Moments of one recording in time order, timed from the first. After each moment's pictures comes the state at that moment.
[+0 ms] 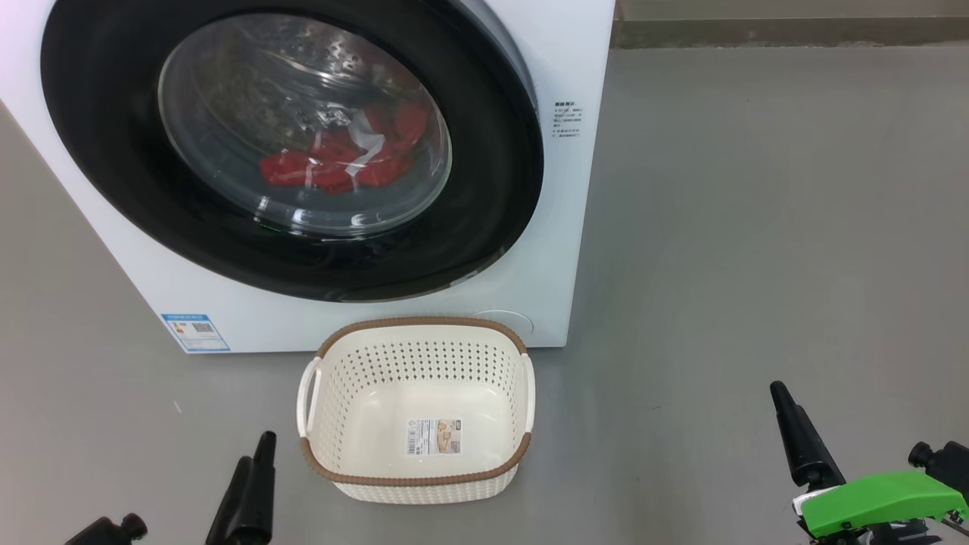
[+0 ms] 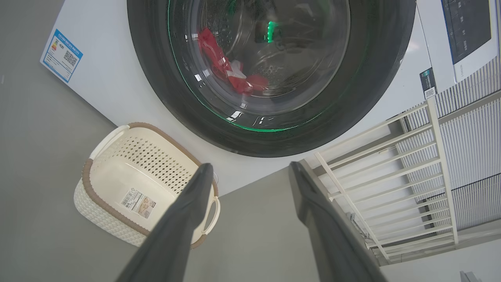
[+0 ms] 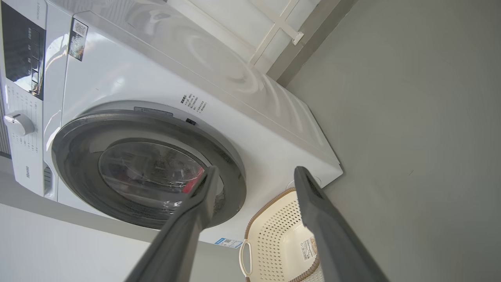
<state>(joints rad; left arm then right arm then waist) -0.01 0.03 0.03 0.23 -1.05 -0.12 -0.02 0.00 -0.05 -0.06 0.28 1.16 0.12 -0.02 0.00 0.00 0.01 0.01</state>
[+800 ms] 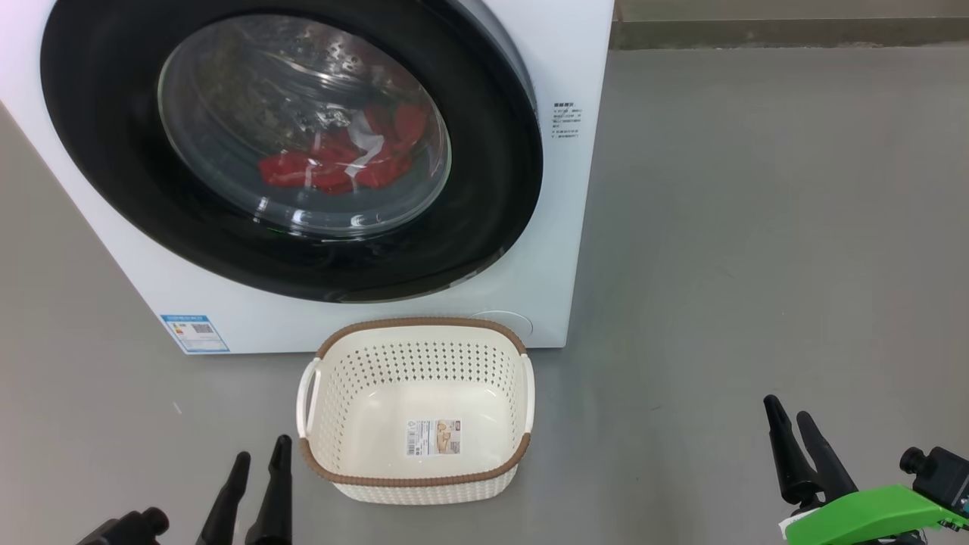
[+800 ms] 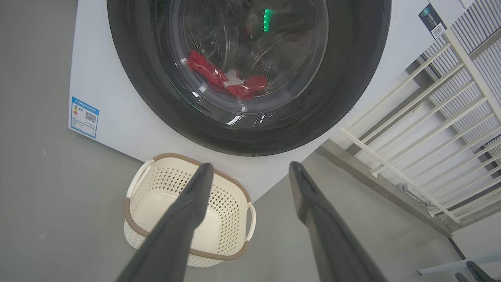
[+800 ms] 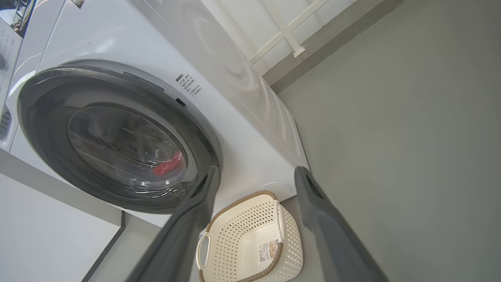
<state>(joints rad) 0.02 0.05 -0.01 0.19 -0.73 -0.10 -0.09 0.04 -0.07 -0.03 0.26 0.91 0.12 -0.09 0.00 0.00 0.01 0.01</state>
